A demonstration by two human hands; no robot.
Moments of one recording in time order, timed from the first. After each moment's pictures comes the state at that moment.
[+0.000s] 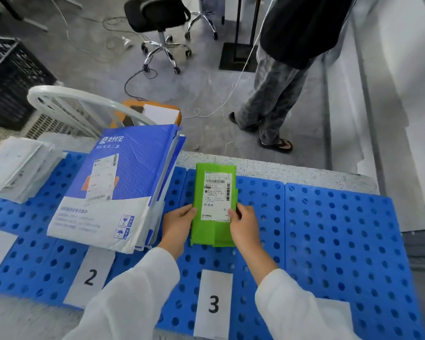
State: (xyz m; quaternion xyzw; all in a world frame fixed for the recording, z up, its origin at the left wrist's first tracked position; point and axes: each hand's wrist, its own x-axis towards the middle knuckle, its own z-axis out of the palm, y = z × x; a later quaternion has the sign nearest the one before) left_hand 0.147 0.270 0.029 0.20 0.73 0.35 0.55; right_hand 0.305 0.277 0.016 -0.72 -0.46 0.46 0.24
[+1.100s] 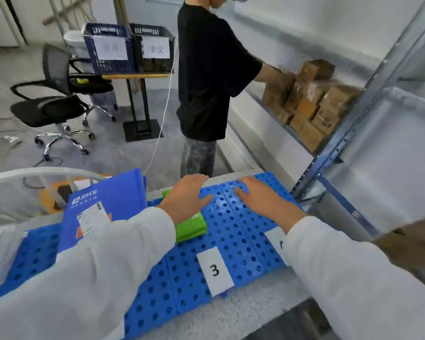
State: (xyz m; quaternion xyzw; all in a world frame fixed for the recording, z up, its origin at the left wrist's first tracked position) left_hand 0.123 0.225 0.235 0.89 0.37 0.12 0.25; right_hand 0.321 0.135 0.254 -0.79 -0.59 0.17 0.10
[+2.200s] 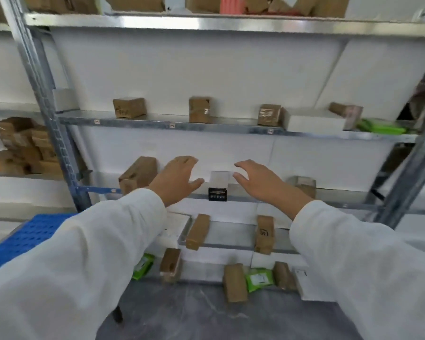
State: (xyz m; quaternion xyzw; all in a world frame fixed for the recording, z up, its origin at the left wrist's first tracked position) left_hand 0.162 -0.352 0.423 0.96 -0.20 0.19 0.11; right_hand 0.161 -0.583 0.423 -0.97 -0.14 -0.11 0.16
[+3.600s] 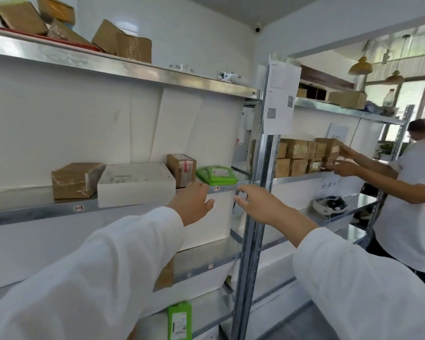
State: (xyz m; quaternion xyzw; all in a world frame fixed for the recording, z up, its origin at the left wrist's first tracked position) left_hand 0.381 -0.918 0.488 0.86 -0.46 0.14 0.17; right_hand 0.253 -1.073 0.503 -0.96 0.16 -0.18 0.10
